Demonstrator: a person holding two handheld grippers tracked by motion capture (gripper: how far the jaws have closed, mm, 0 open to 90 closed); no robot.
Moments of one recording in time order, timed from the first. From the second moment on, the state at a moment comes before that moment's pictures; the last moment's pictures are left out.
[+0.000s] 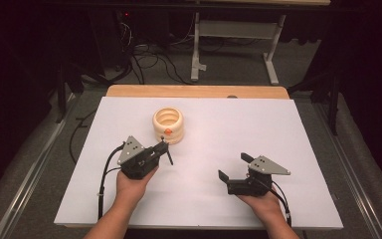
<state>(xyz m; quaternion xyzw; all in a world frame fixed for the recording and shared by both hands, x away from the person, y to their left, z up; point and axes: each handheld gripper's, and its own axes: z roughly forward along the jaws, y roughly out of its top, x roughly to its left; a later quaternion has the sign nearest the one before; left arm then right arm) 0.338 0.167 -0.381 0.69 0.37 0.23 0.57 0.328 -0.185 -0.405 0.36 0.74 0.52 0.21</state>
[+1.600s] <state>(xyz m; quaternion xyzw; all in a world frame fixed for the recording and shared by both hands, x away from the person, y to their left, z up) 0.345 0.211 -0.365 0.64 0.43 0.27 0.57 0.327 -0.220 -0.409 0.37 0.75 0.49 0.26</state>
